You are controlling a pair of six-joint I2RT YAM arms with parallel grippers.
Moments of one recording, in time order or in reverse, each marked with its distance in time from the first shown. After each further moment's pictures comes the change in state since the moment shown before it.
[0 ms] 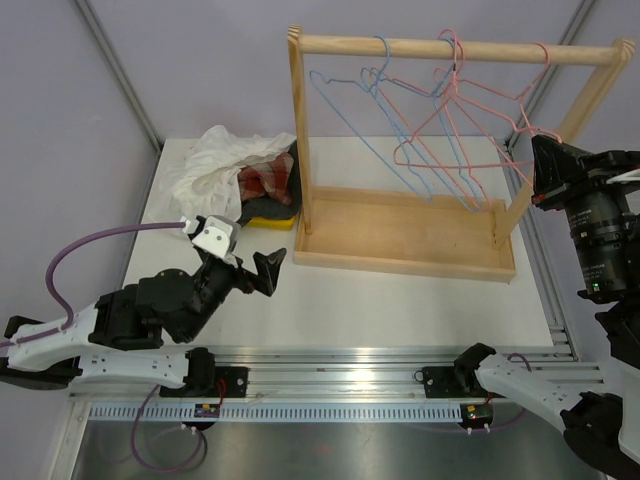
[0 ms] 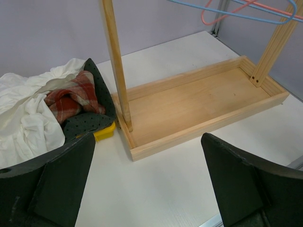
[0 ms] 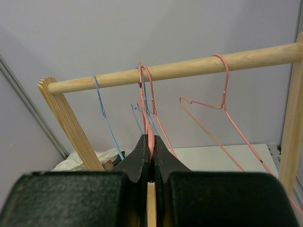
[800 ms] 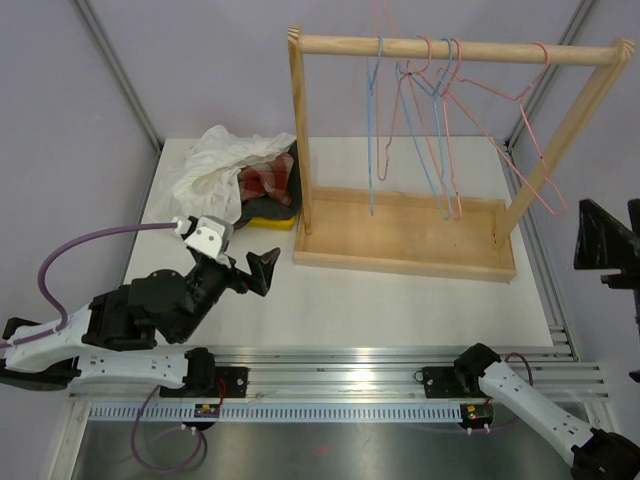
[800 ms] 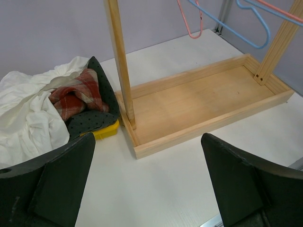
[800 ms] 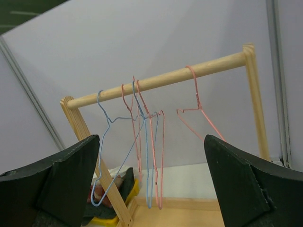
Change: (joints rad) left arm 0.000 -0.017 -0.001 -0.027 -0.009 -0.002; right arm 0.000 -0.291 -0.153 0.004 -0.012 0.007
